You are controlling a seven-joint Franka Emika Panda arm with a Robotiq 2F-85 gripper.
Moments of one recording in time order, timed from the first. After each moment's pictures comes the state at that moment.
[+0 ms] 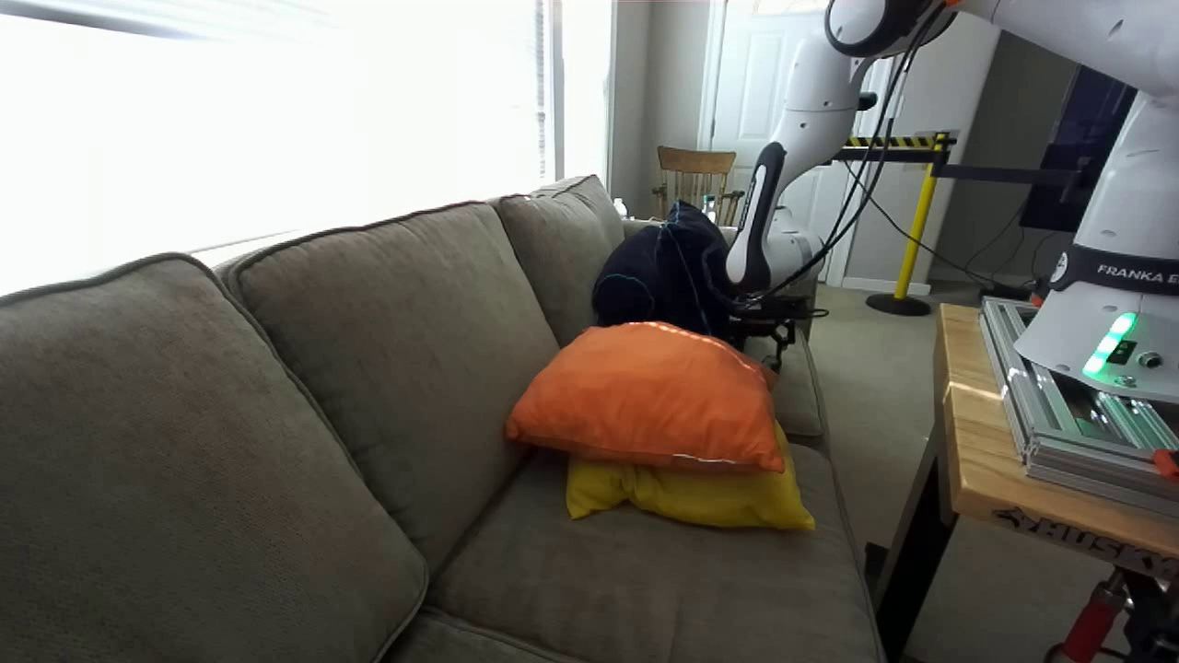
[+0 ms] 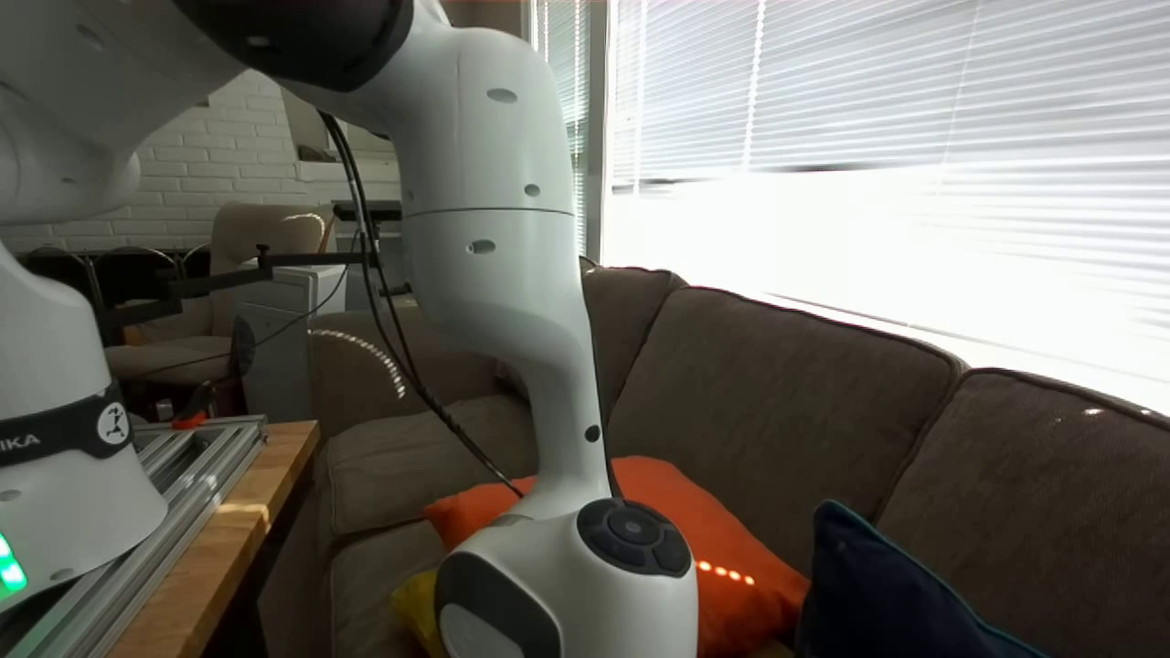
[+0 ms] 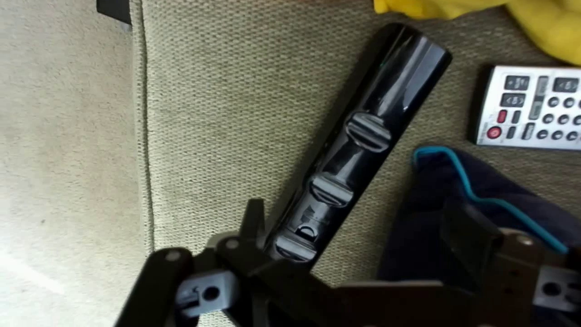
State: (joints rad) arm -0.27 1.08 -0.18 -1.99 0.38 3.05 0.47
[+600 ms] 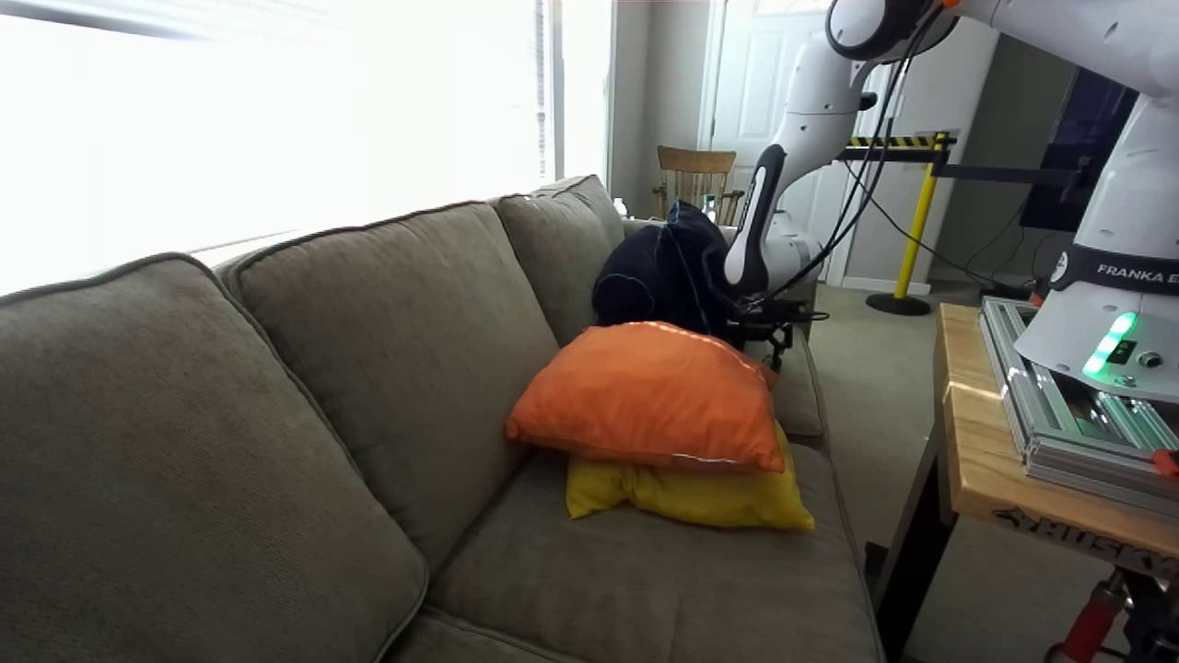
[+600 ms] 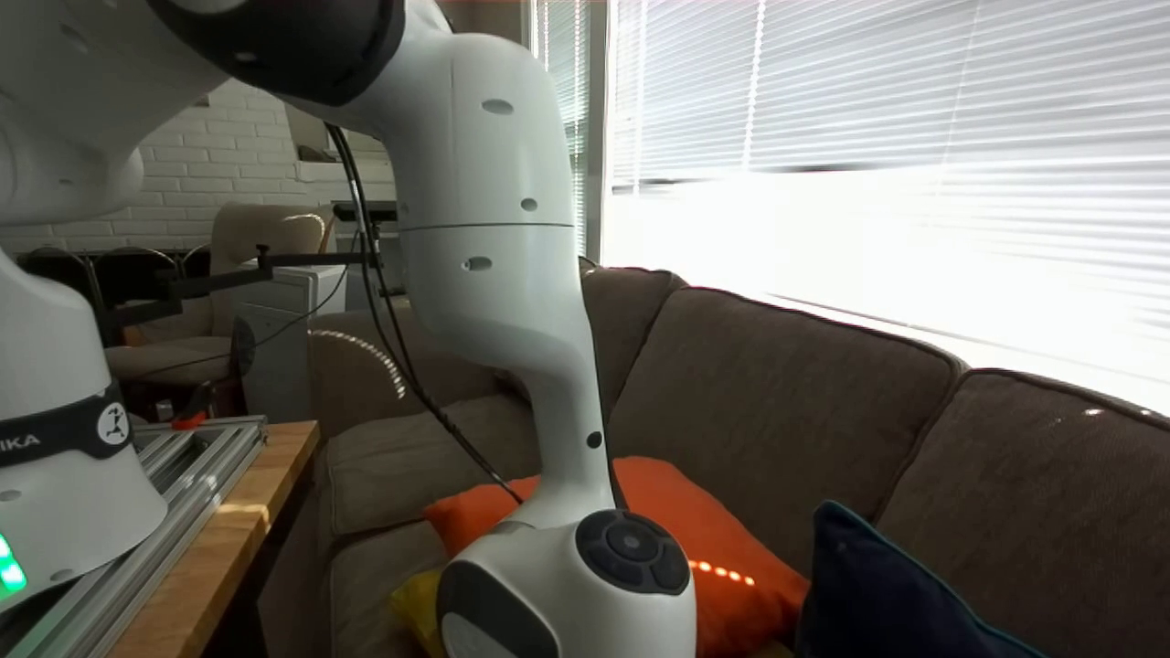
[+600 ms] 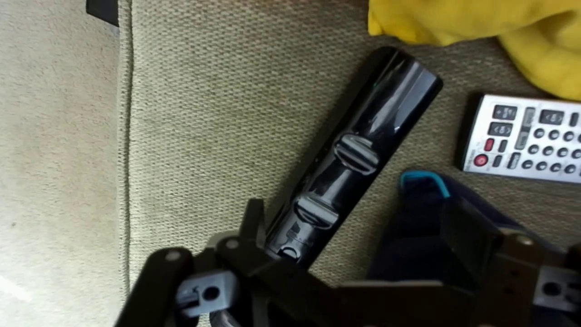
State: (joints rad) arm -0.32 1.09 -0.13 -1.97 0.37 3.05 0.39
